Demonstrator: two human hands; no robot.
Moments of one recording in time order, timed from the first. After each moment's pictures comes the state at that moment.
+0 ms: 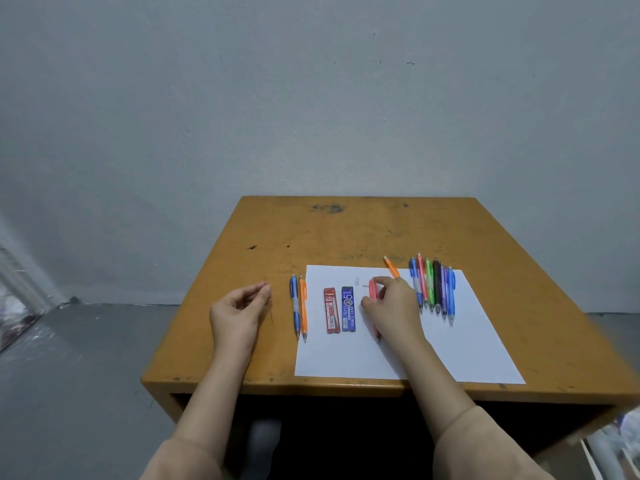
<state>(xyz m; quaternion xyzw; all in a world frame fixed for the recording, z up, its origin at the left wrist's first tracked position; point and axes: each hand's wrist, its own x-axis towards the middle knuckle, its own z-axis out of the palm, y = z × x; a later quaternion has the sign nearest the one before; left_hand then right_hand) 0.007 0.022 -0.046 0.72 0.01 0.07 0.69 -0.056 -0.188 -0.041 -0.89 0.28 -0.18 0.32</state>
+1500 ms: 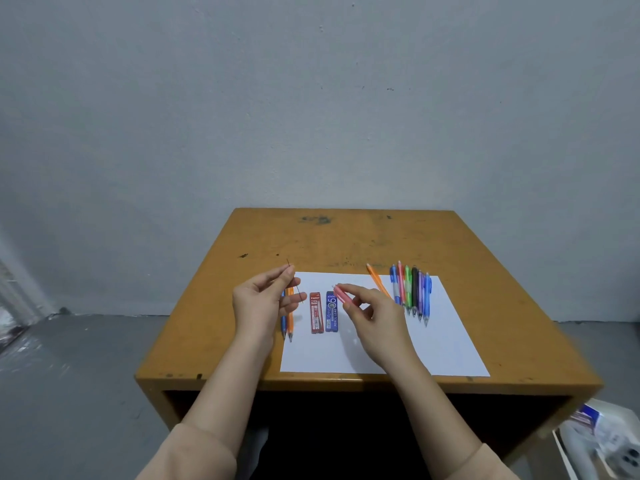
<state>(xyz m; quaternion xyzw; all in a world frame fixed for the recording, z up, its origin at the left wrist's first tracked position) -0.038 -0.019 0.018 0.62 0.03 -0.04 0.79 -0.117 -0.161 0.002 -0.86 0.15 -0.19 0.45</state>
